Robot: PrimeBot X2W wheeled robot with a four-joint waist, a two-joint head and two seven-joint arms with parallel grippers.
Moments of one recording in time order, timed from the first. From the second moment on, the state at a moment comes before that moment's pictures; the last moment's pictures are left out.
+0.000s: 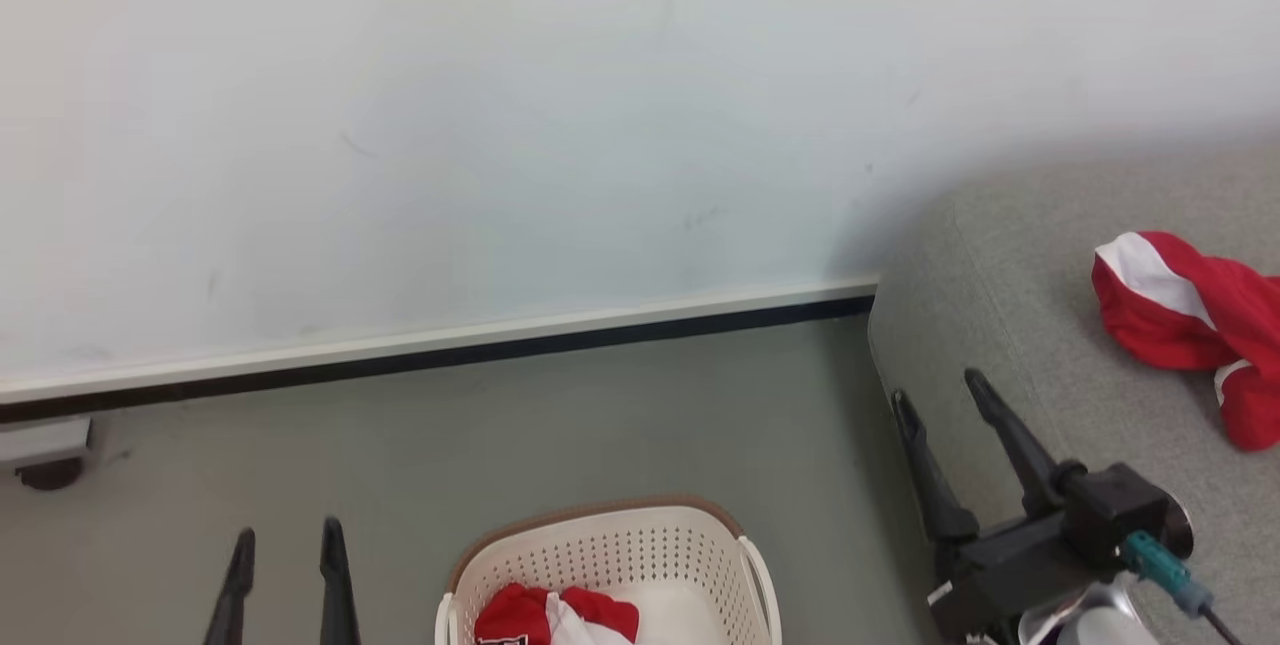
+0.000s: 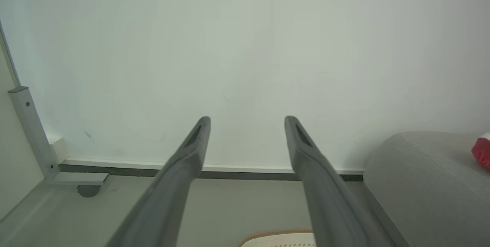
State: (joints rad) left arm 0.05 0.15 -0.13 -0.15 -0.28 0.25 -0.26; right arm -0.20 -0.28 0.38 0.15 0.27 0.13 -0.26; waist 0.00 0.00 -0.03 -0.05
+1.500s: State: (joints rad) left arm 0.18 0.08 -0.04 -0.04 -0.07 -0.02 -0.26; right arm 0.05 -0.20 0.30 0.09 0.19 0.13 -0.26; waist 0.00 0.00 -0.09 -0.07
